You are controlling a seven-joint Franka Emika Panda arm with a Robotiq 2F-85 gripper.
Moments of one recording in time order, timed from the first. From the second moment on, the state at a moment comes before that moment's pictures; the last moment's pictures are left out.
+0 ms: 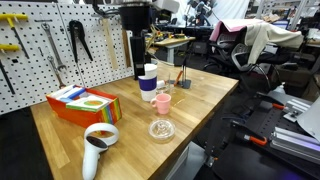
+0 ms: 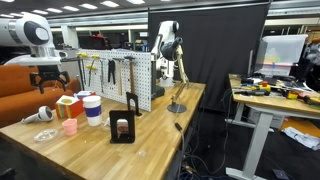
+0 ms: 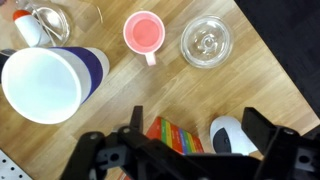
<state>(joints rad) 0.33 0.17 0.31 -2.18 -0.11 2.34 -0.24</state>
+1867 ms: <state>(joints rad) 0.31 0.58 0.26 -2.07 -0.29 2.48 -0.41</state>
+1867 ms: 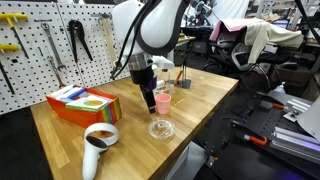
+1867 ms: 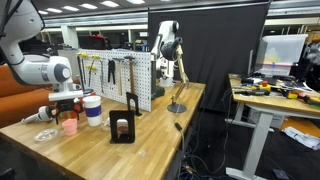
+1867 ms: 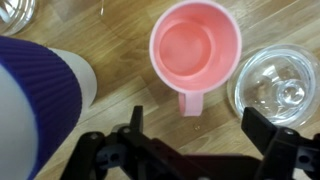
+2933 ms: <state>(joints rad) 0.27 0.54 0.24 -2.11 -0.29 2.48 -0.43</state>
